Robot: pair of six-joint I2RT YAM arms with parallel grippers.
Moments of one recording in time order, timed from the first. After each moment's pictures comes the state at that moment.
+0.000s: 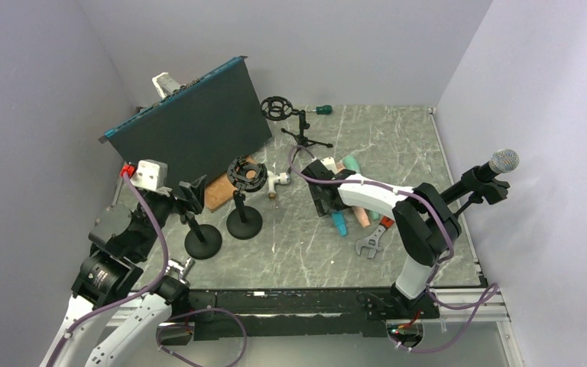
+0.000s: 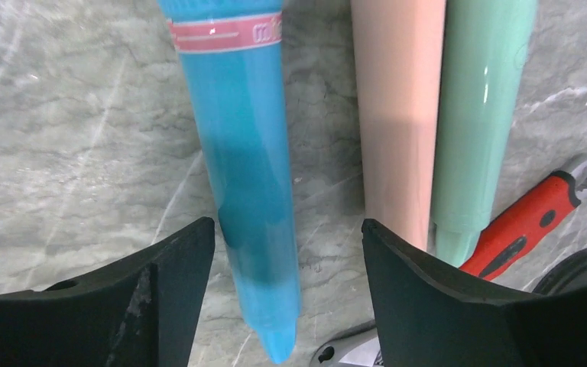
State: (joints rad) left arm -0.49 0.45 0.89 -0.39 -0.21 -0.01; right arm 0.69 1.74 1.06 -0.58 0.47 0.36
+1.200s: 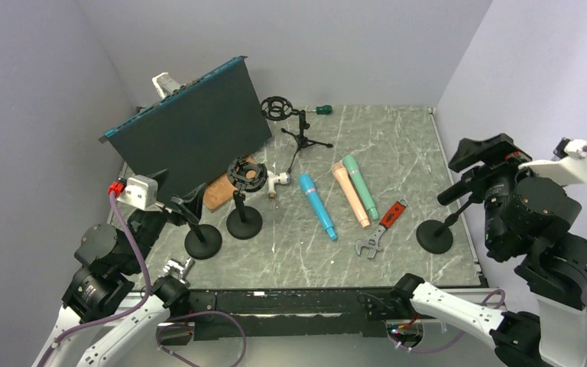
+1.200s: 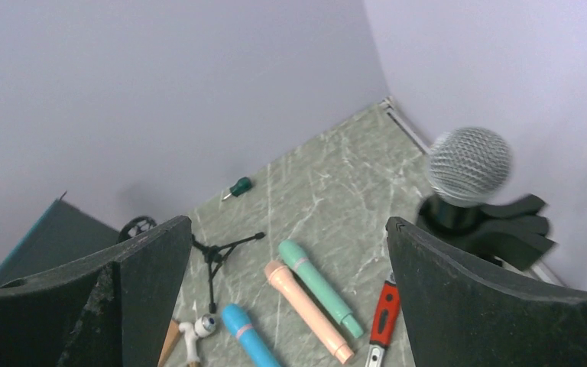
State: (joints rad) left arm -0.63 0.34 0.85 -0.35 -0.25 0.01; right arm 0.77 0.80 1.72 -1.03 1.09 0.52
